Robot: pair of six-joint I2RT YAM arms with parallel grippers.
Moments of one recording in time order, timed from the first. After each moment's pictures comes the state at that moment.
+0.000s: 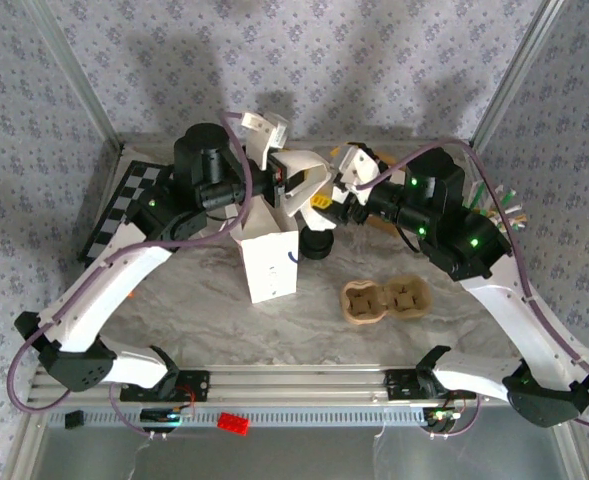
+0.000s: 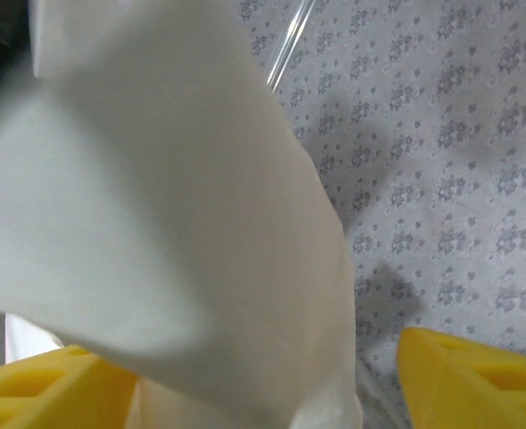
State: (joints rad) left arm -0.79 1.36 1.69 -0.50 0.25 -0.25; right arm 0.69 1.14 1.52 -0.54 -0.22 -0.48
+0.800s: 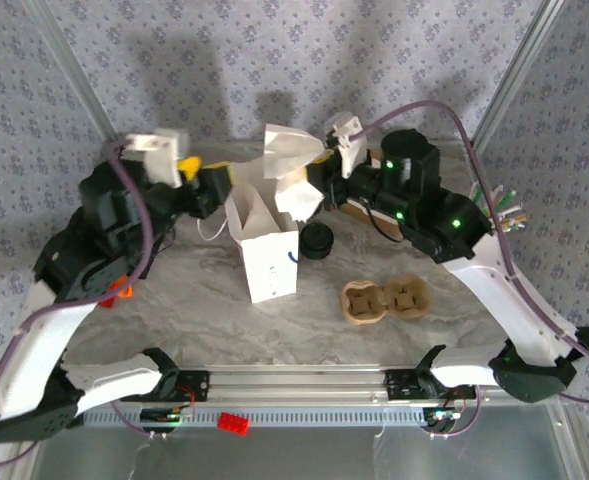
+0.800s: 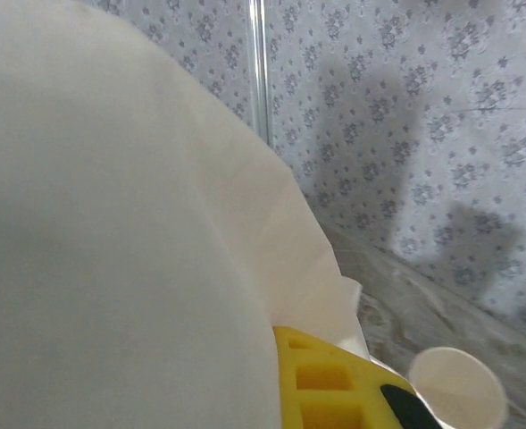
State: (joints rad) left arm -0.74 1.03 1.62 -0.81 -0.27 -0.36; right arm 0.78 1.30 1.71 -0.58 -0.09 0.05
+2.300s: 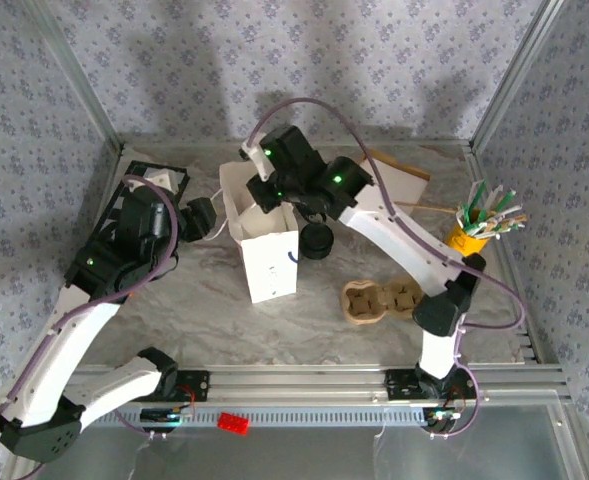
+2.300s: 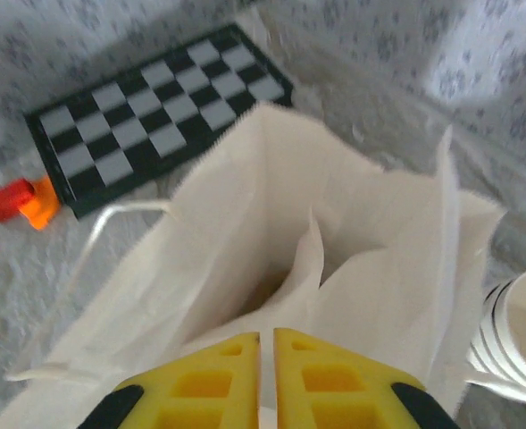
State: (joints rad) left arm -0.57 0.95 1.29 -0.89 -0.30 -0.64; right arm 0.88 1.85 2.13 -0.96 0.06 0.06
